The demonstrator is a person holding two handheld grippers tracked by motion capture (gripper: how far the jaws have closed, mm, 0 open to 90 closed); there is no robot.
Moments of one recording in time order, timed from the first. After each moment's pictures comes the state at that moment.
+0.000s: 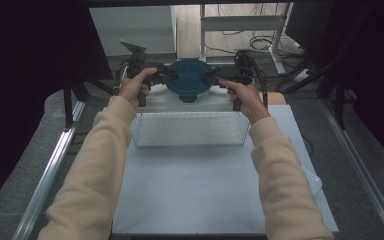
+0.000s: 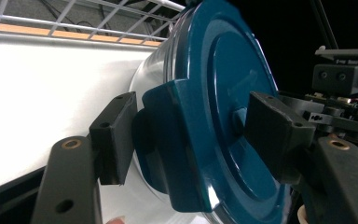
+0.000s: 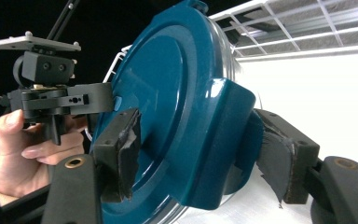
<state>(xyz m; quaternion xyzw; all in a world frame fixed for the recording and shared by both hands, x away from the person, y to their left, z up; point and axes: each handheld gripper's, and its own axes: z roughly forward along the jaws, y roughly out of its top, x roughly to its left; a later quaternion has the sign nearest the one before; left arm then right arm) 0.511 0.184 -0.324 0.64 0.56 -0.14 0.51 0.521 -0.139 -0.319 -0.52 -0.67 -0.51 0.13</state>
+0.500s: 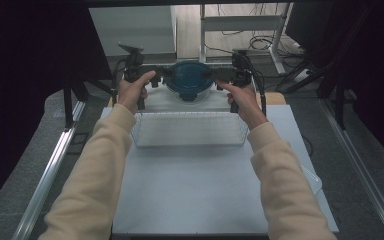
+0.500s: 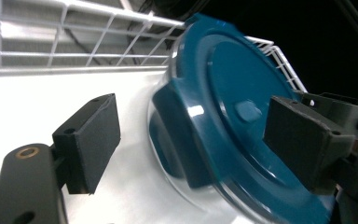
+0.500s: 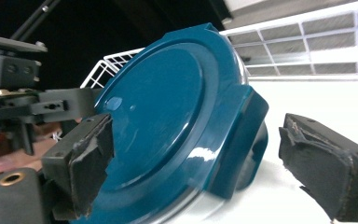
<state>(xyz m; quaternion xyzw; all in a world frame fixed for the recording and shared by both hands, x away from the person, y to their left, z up) 0.489 0.186 -0.319 0.66 0.54 -0.03 0.52 0.499 -0.129 -0.310 -0.50 -0.69 -0.52 0.02</state>
